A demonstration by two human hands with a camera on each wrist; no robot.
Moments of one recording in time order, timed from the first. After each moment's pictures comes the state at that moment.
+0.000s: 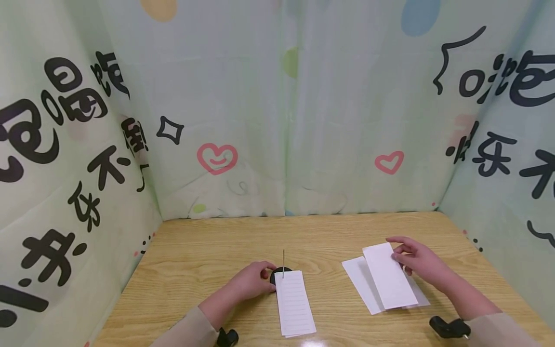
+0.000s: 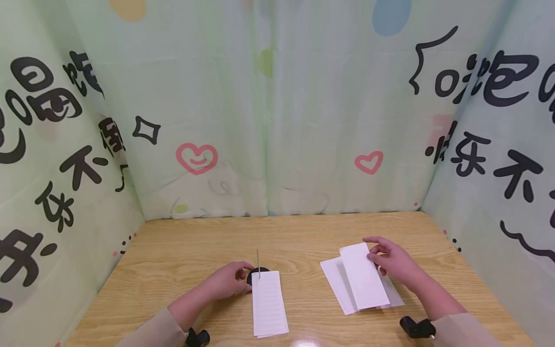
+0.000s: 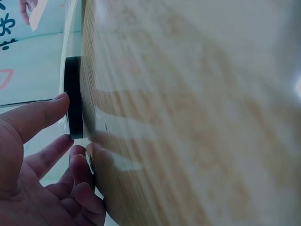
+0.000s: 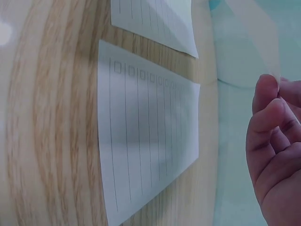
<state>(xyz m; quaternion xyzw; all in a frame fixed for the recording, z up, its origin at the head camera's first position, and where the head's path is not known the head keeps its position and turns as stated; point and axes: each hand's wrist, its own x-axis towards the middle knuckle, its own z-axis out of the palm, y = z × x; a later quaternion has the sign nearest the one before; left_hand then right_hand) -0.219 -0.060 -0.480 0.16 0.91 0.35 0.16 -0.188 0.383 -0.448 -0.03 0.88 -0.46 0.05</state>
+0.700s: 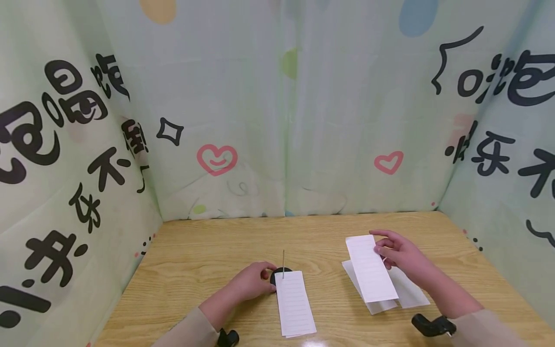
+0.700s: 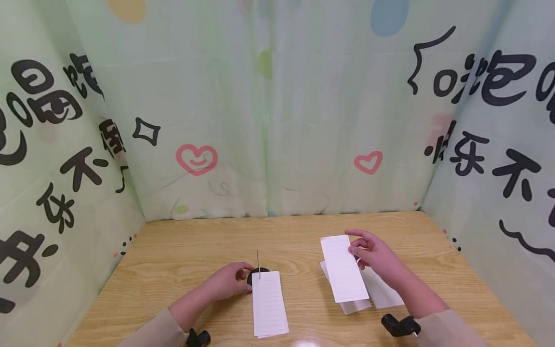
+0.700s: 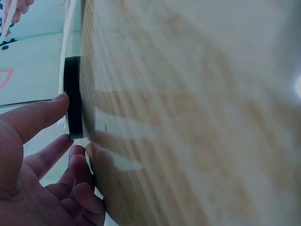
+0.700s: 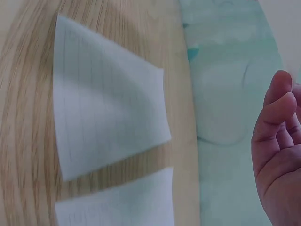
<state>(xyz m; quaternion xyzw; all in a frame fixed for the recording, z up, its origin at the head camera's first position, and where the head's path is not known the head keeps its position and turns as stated) -0.219 -0.061 -0.481 0.16 0.91 0.35 0.16 -0.190 0.343 -0.432 -0.06 0.82 -0.57 0.04</state>
